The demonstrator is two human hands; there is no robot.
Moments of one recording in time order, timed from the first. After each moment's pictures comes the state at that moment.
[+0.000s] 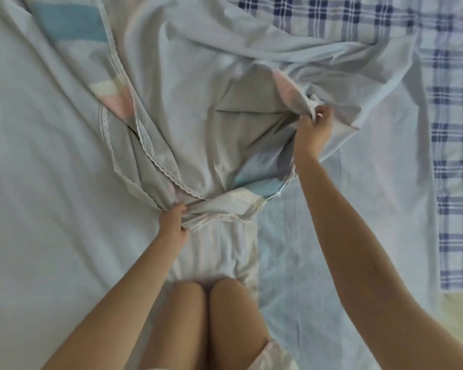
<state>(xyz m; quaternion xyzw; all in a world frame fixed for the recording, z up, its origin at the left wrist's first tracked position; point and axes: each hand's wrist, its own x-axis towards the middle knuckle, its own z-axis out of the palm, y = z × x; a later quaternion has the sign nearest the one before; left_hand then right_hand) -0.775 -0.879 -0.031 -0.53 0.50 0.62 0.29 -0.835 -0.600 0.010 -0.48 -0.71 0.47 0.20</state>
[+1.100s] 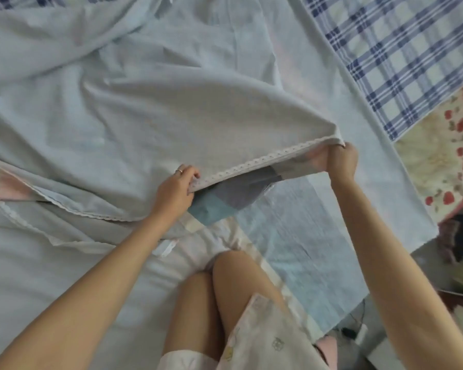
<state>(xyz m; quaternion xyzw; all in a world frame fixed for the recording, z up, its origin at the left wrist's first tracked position) -0.795 -0.776 -0.019 0.45 0.80 0.21 0.34 -0.570 -0.542 0.057 -0.75 -0.53 0.37 0.13</state>
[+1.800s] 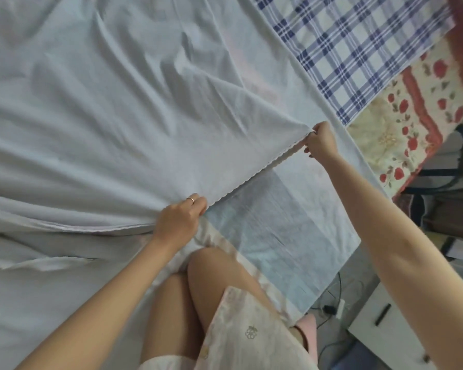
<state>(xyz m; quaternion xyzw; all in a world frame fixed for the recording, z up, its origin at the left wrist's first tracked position) -0.711 -0.779 -0.002 0.63 0.71 0.20 0.25 -0.499 -0.482 0.042 -0.76 -0.57 0.32 -0.05</state>
